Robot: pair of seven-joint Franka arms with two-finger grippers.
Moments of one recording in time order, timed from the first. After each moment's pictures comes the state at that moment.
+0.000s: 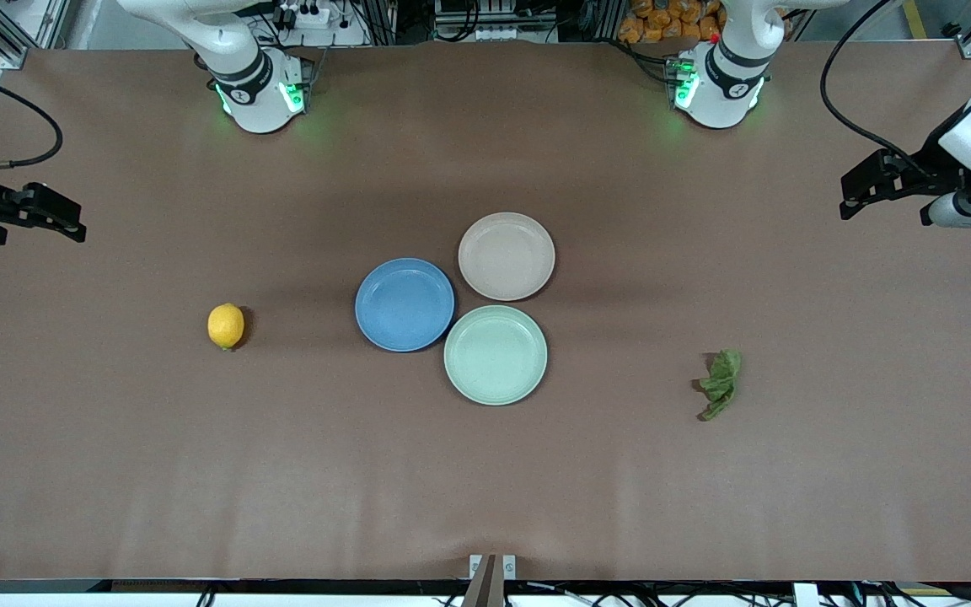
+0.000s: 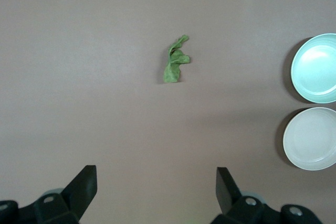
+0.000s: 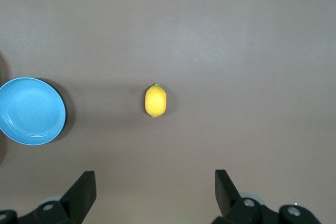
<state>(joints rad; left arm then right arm) -0.10 0.00 -0.03 -1.52 0.00 1.54 -0.03 0.14 0.08 -0.14 -1.45 -0.03 1.48 -0.05</state>
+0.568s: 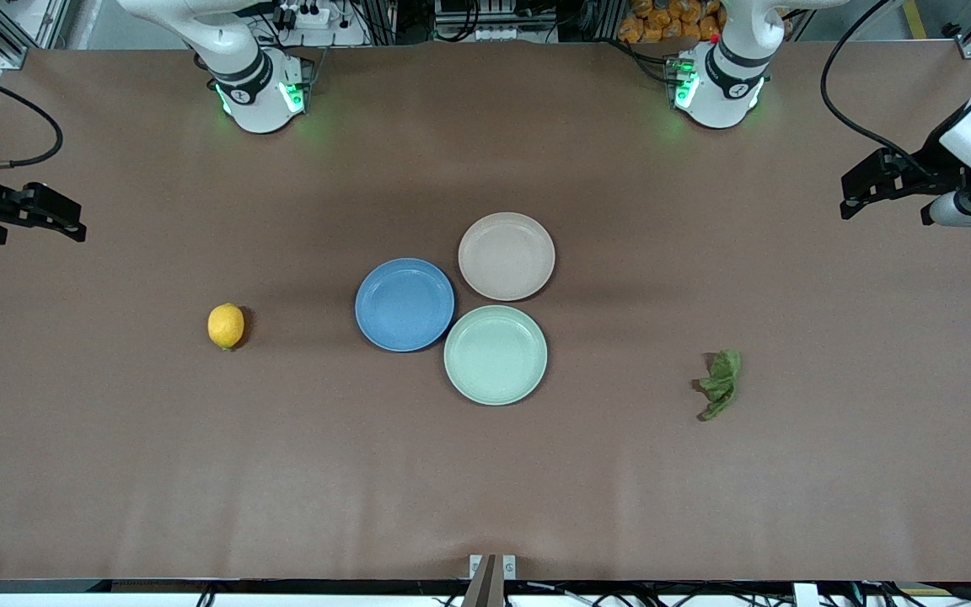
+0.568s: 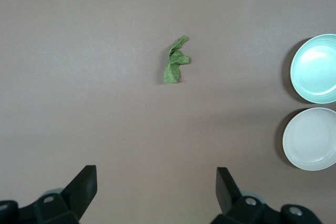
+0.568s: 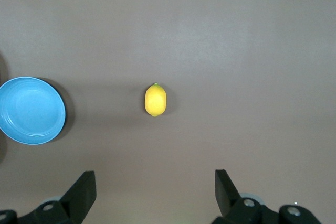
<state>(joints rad) -0.10 0.00 -0.03 -1.52 0.00 1.54 -0.03 0.14 0.08 -0.14 -1.45 -0.03 1.48 -0.05</state>
